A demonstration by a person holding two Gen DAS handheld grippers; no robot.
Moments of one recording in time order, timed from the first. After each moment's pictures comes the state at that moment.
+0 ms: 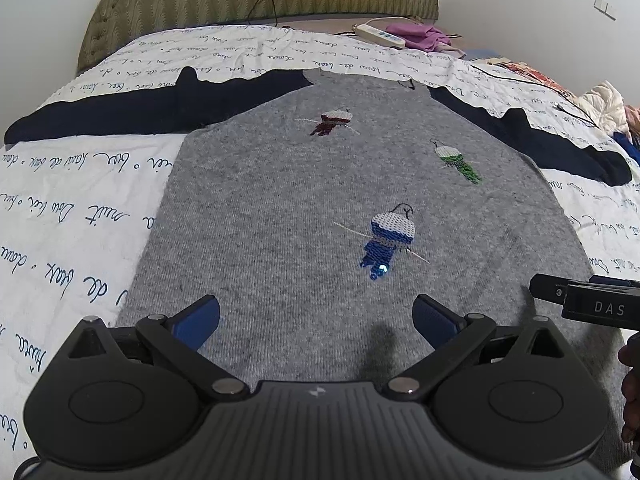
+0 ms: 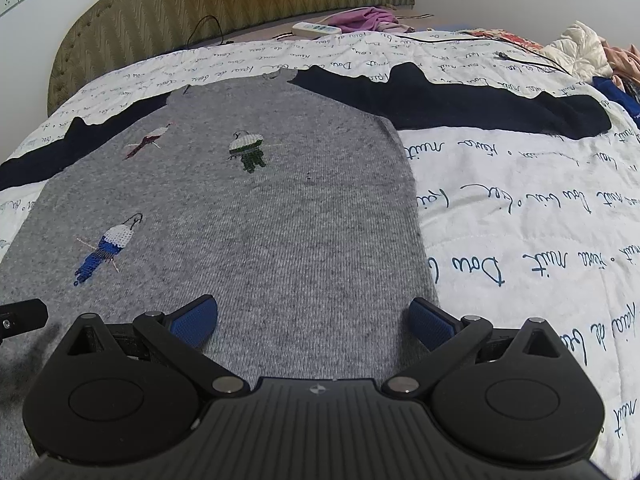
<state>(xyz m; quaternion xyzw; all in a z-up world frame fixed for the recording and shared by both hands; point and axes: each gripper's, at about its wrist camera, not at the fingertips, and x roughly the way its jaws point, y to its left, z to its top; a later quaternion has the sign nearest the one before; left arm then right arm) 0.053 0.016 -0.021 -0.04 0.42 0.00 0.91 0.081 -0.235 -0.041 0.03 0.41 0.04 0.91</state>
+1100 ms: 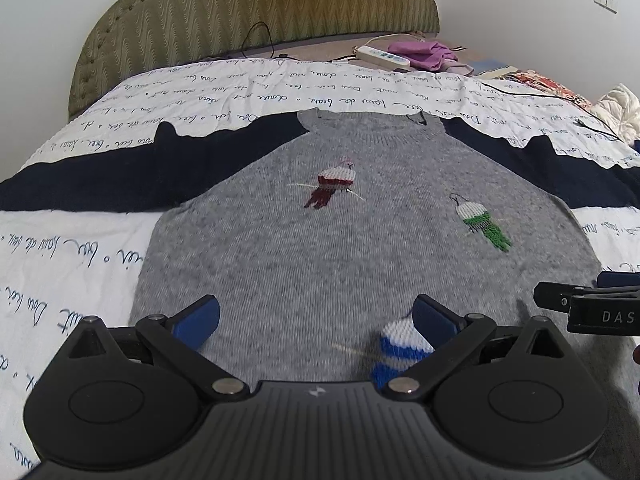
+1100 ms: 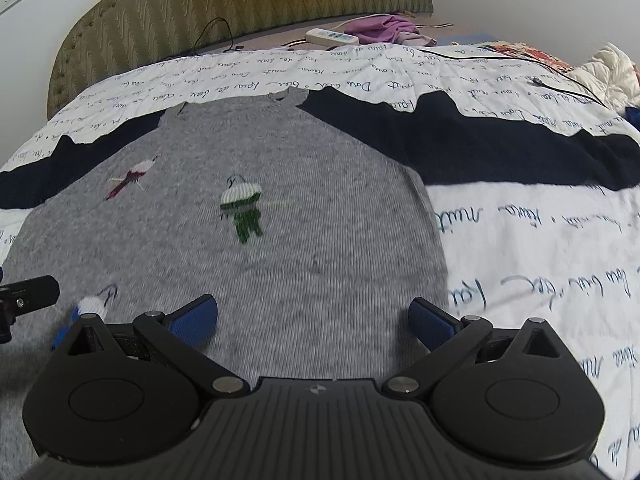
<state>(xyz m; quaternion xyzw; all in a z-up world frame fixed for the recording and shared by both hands) 0.132 0.001 -0.019 0.00 0.39 0.01 0.92 0.159 -0.231 -0.039 0.02 0.41 0.06 0.91</state>
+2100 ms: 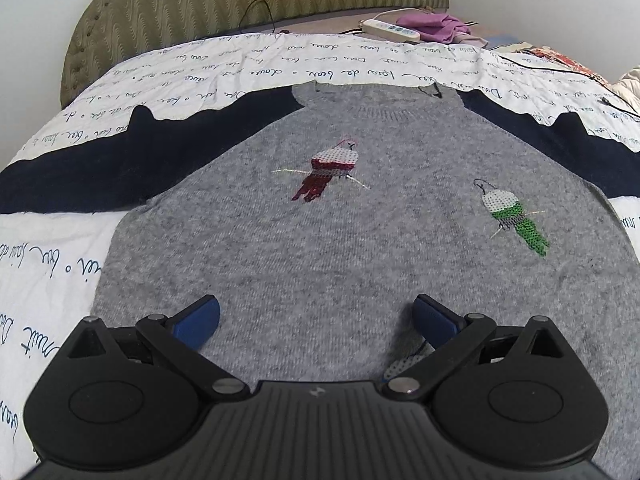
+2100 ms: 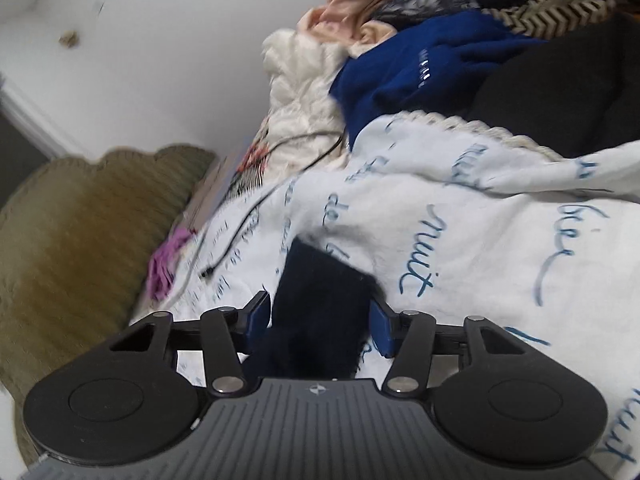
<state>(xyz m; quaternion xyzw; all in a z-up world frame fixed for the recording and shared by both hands) 0.175 -0.012 -0.048 0.01 0.42 0.03 0.91 0.262 -0.620 -0.068 0.42 0.20 -0.15 0.87</state>
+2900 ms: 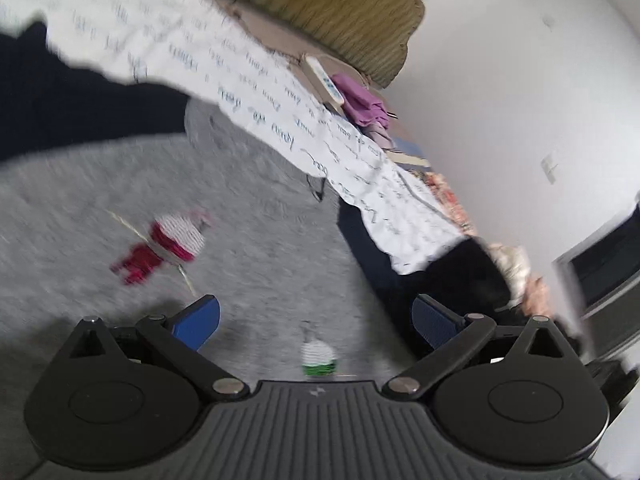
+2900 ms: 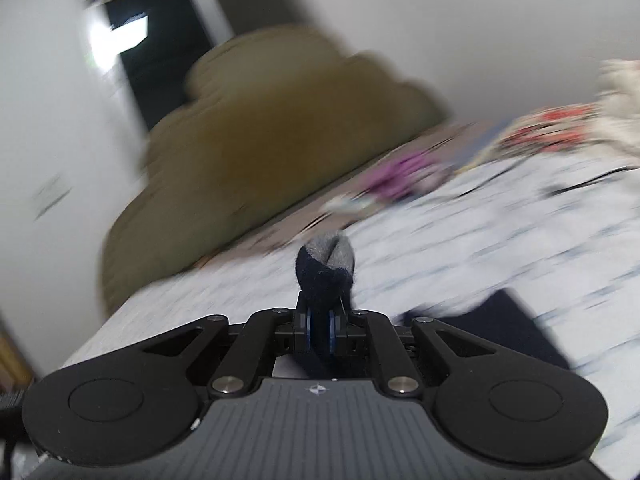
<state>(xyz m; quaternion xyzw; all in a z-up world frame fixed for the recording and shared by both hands) 0.254 0.019 -0.038 -0.36 0.38 -0.15 0.84 0.256 -0.335 0.016 0.18 0.19 0.17 0.95</state>
